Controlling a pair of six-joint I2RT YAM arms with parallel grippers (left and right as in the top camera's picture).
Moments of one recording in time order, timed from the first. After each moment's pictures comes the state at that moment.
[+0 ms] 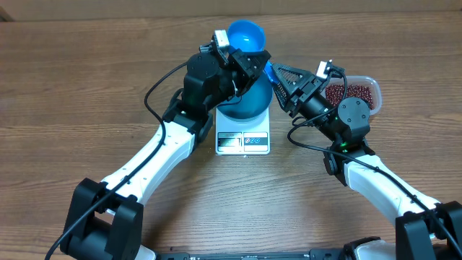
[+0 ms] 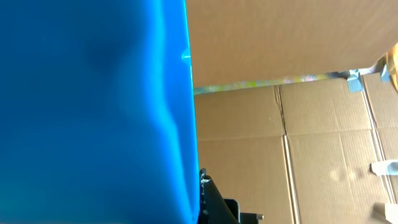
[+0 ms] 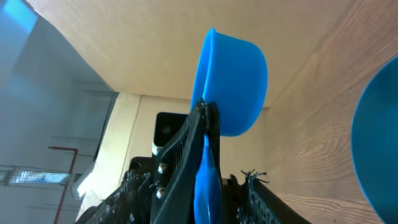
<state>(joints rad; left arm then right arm) -0.47 1.67 1.12 0.42 0.39 -1.33 0.26 1.47 0.65 0.93 -0.51 1.58</state>
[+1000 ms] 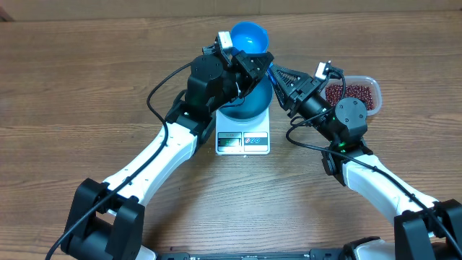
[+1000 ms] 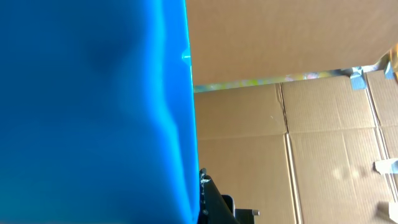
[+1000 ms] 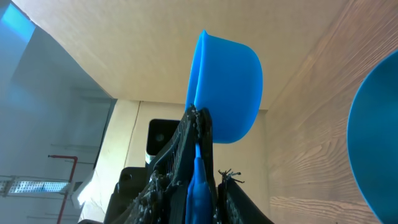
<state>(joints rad) -0.49 1.67 1.12 0.41 0.37 -1.32 0.28 1.48 0.65 0.92 -0.47 1.59</state>
